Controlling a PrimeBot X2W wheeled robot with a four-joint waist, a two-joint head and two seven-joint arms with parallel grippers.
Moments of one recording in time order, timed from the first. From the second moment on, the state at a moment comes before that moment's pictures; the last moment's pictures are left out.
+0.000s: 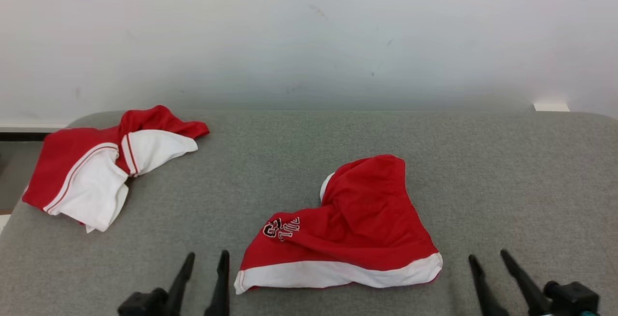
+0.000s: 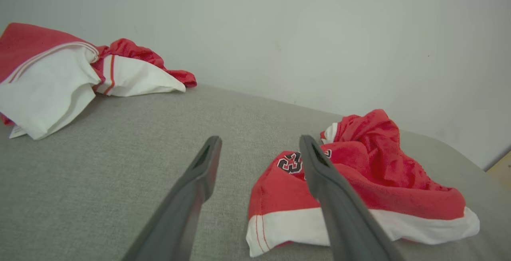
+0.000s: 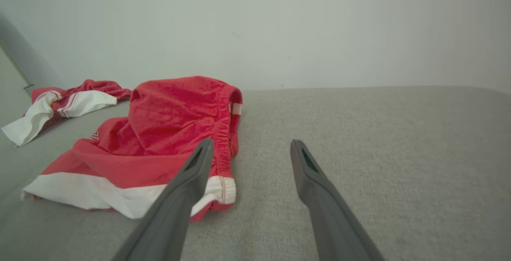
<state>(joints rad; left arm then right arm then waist) -0.02 0.05 -0.11 0.23 -0.29 -0.09 -0.26 -0.07 -0.23 0.28 0.31 0.50 0.13 -0.24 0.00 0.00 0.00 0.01</state>
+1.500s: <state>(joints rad) -0.31 0.10 -0.43 0.68 -0.48 -0.13 -0.26 -0.44 -0.30 0.79 0.60 1.01 0.13 -0.26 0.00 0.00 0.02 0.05</state>
